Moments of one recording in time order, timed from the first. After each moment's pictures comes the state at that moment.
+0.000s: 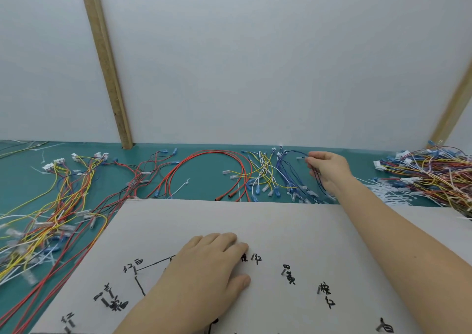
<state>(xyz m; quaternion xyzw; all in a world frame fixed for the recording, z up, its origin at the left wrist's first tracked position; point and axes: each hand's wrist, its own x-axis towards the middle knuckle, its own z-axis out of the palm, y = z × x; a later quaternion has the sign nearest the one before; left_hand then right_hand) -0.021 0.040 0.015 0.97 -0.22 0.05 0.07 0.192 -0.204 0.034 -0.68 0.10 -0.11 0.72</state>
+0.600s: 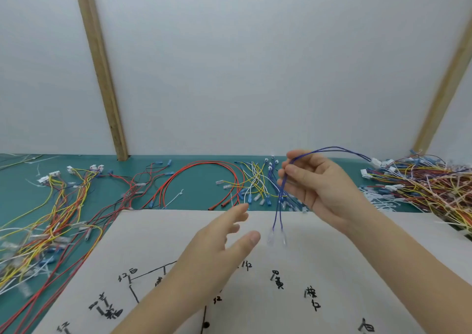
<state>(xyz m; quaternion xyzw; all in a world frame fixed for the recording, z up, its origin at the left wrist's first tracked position) -0.021 0.019 0.044 0.85 -0.13 0.05 0.51 0.052 -0.168 0.094 -0.54 -0.16 0.02 0.82</state>
